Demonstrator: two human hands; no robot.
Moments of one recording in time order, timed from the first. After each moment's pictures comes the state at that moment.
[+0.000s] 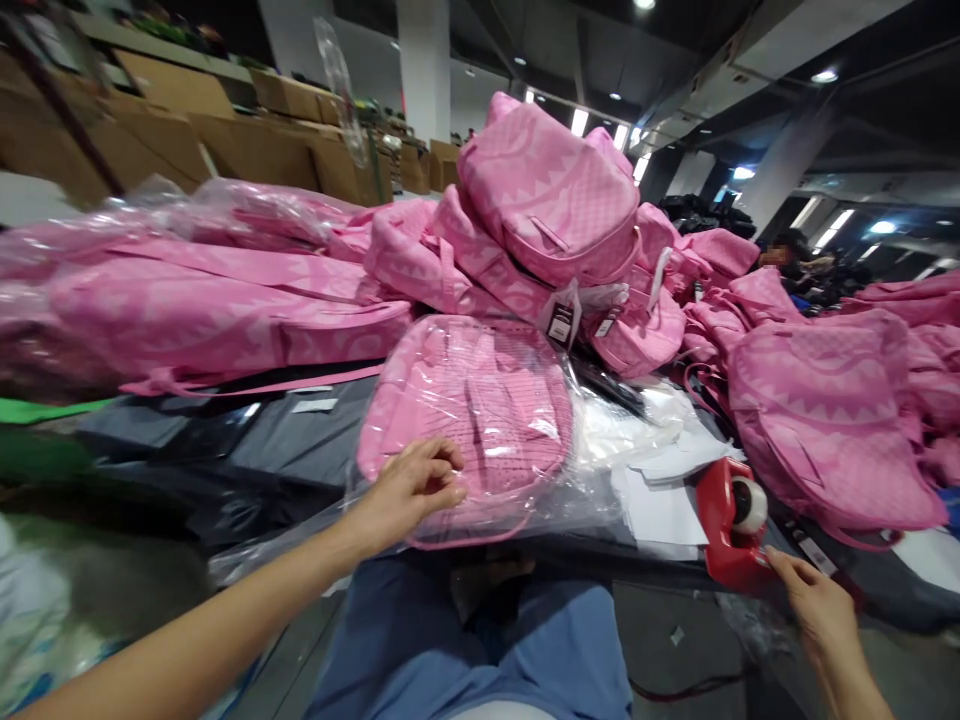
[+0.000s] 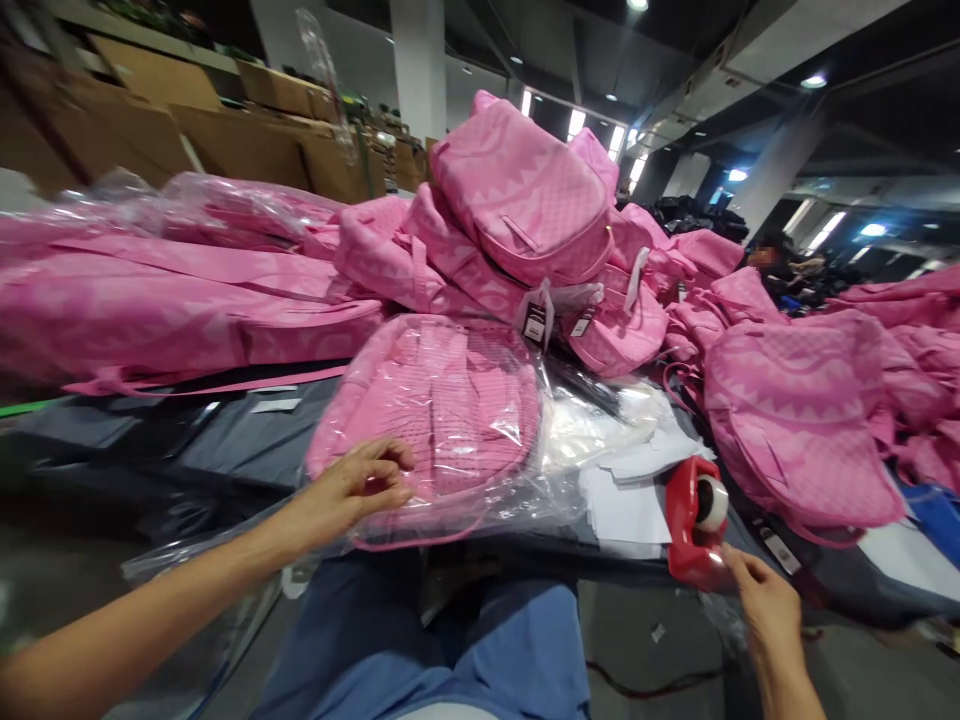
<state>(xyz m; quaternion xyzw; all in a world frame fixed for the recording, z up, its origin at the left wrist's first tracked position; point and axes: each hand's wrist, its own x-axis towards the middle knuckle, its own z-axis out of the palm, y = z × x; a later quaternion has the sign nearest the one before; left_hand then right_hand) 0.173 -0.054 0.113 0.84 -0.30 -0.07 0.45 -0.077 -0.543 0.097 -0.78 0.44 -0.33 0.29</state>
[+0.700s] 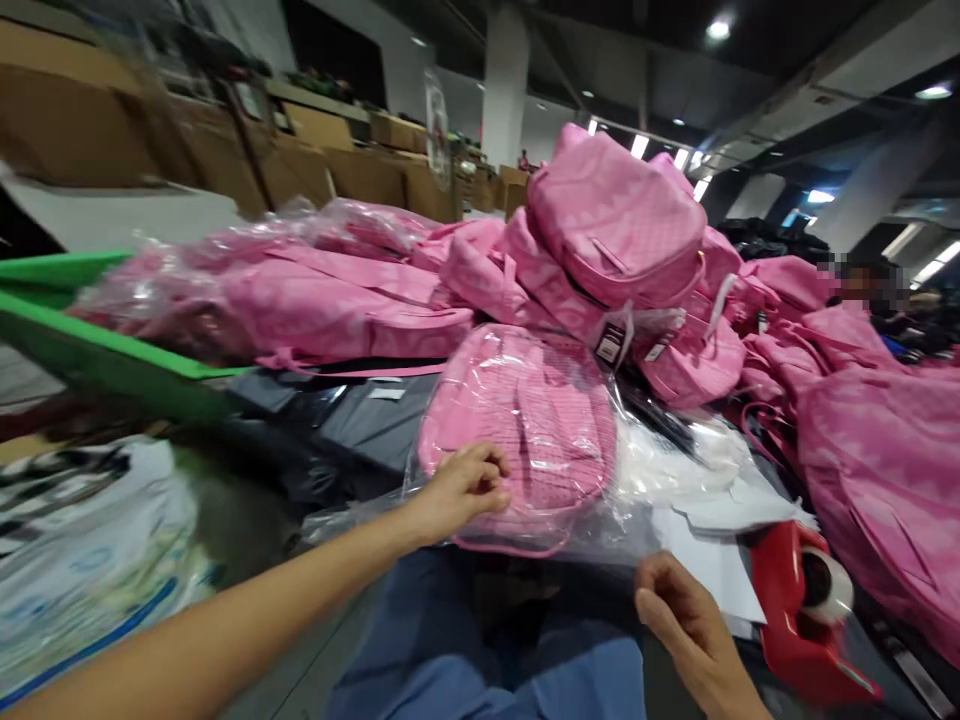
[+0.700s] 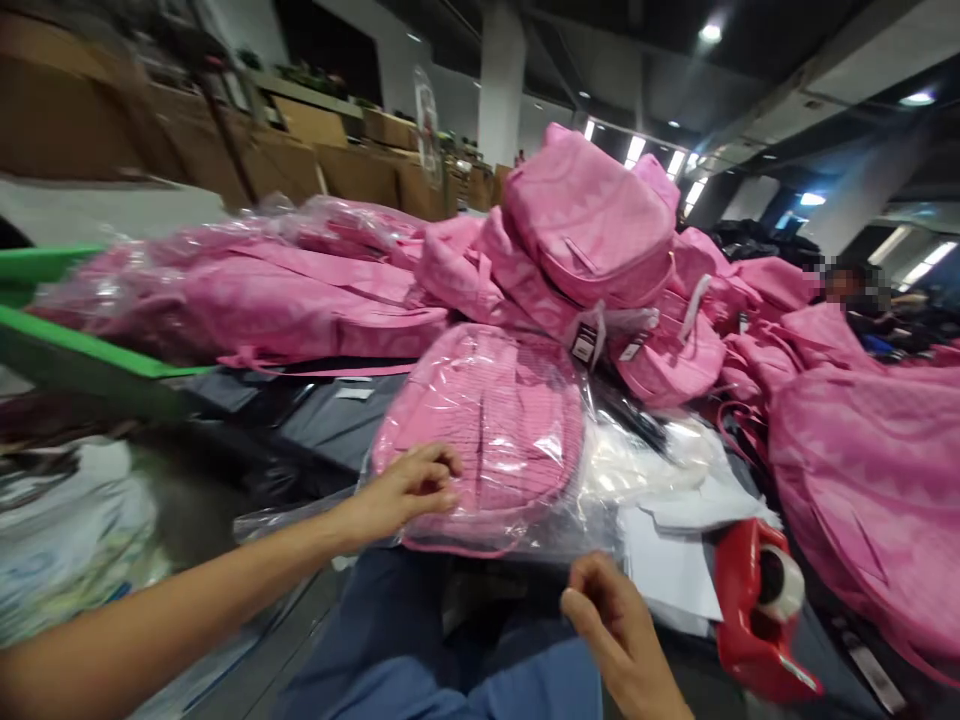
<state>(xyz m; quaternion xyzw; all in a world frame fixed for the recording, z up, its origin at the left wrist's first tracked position) 0.172 -0.056 0.119 0.84 -0.27 -0.08 0.46 0.009 -0.339 0.130 -0.81 -0.06 0.00 0.58</state>
